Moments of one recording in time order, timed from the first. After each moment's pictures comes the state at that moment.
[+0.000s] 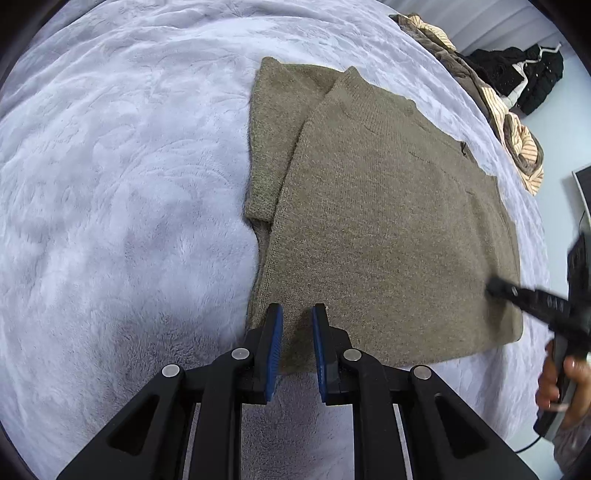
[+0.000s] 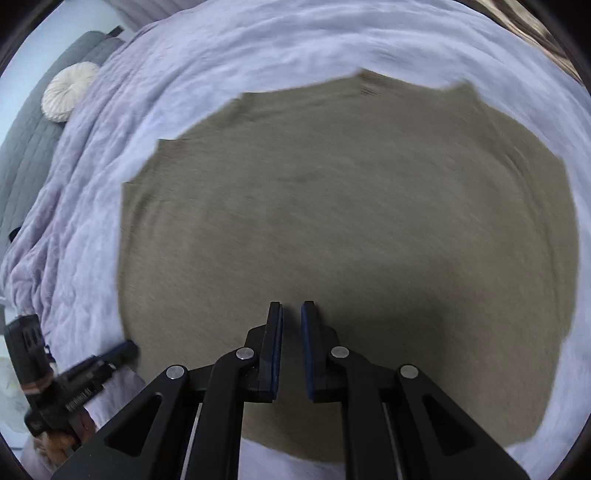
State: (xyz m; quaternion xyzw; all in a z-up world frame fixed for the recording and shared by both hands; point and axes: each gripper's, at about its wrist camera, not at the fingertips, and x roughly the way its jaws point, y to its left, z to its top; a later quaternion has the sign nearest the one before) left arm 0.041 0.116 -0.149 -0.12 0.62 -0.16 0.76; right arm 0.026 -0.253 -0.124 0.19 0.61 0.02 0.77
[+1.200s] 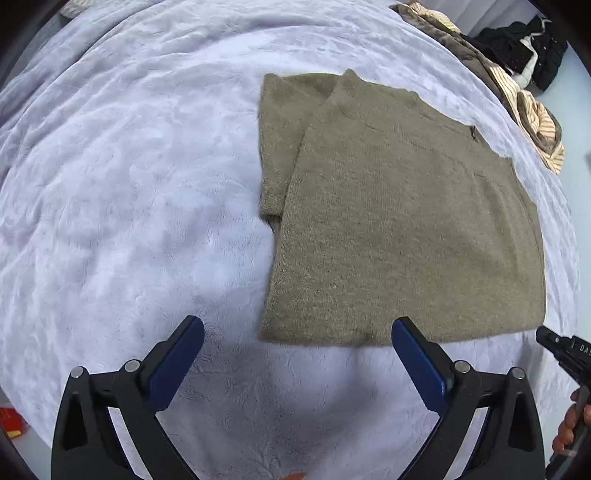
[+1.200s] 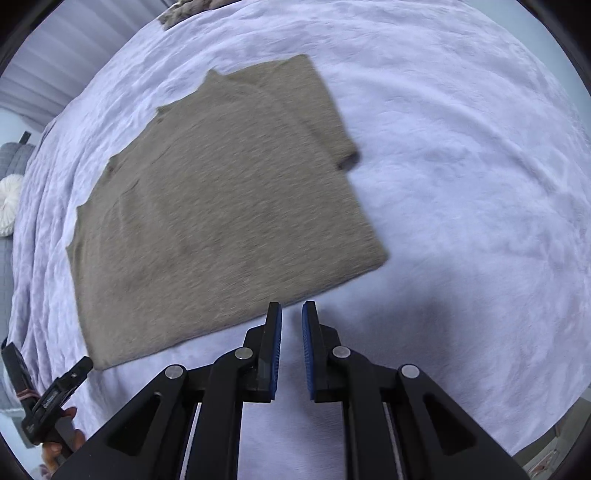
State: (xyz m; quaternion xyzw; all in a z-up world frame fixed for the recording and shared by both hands) left arm 0.034 0.090 -0.123 -0.04 0.62 -0.11 0.77; right arm -0.075 -0.308 -0.104 0.28 0.58 -0.12 0.75
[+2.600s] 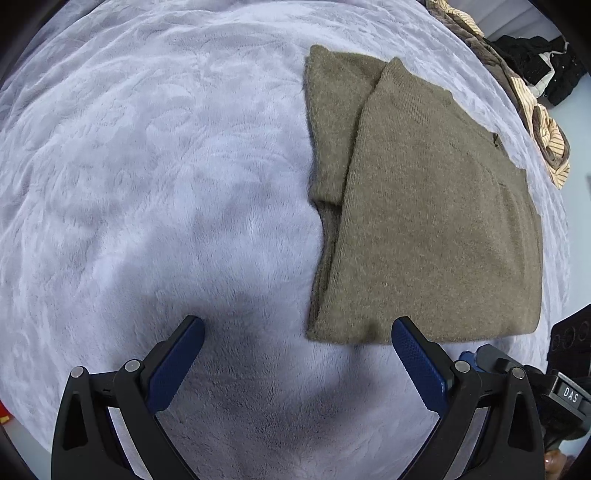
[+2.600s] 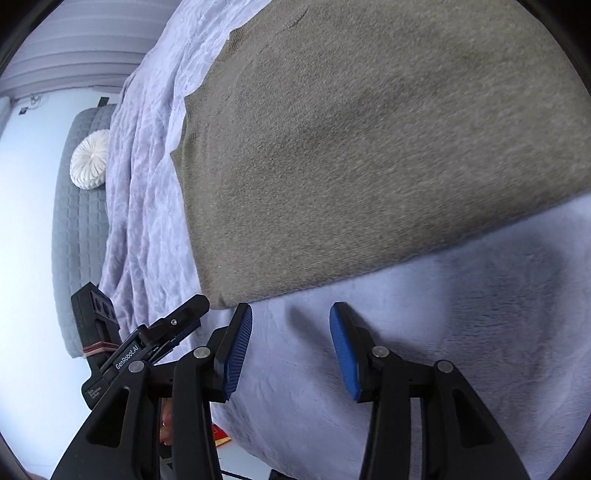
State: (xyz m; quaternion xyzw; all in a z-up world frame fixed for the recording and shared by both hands) left arm 0.044 0.141 -0.143 -0.09 0.66 -0.11 0.74; right arm -0.046 -0.172 -0.159 0.43 0.59 0.10 0.68
